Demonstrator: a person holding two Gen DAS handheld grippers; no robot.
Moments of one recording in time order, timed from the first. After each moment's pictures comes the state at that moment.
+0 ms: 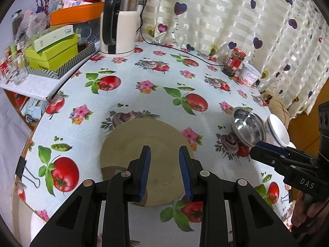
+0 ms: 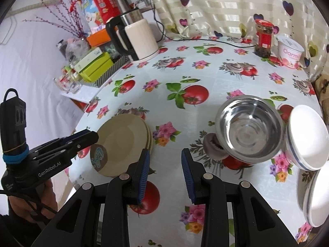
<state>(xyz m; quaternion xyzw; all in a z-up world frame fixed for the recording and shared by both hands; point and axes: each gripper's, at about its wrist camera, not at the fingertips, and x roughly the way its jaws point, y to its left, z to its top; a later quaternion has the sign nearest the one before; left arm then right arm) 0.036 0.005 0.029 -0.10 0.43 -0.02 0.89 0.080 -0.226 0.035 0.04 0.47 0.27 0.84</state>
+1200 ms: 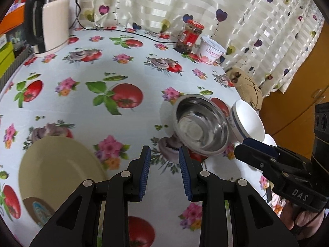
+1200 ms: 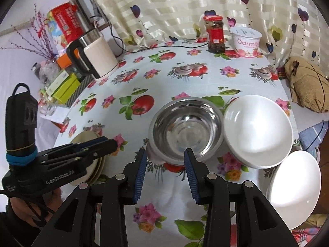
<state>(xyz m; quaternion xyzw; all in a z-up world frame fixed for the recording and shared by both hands) 0.112 -0.102 0.010 -0.10 0.48 -0.16 0.85 0.104 -0.313 0.031 0.08 0.47 0.18 0.86</state>
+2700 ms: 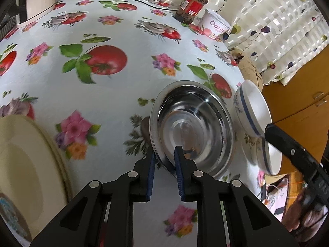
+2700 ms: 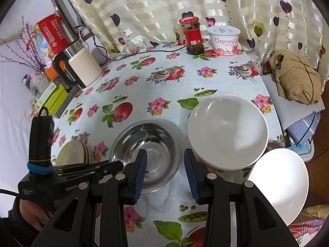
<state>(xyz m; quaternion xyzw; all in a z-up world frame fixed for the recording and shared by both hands) 0.127 -0.124 -0.039 -0.13 0.56 -0.18 0.80 0.106 -0.350 0.029 0.10 0.46 0.15 0.87</state>
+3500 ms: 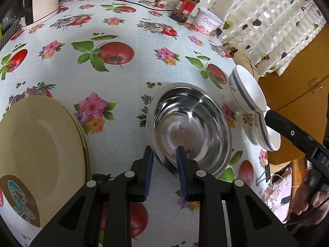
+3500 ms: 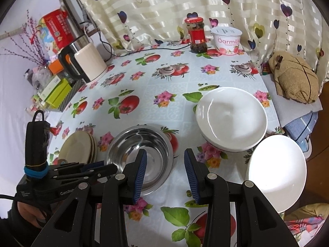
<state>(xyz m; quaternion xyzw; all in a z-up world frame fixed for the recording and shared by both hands) 0.093 -0.106 -0.032 -0.11 0.55 -0.19 0.80 0.081 -0.339 0.035 0.08 0.46 0.15 0.87</state>
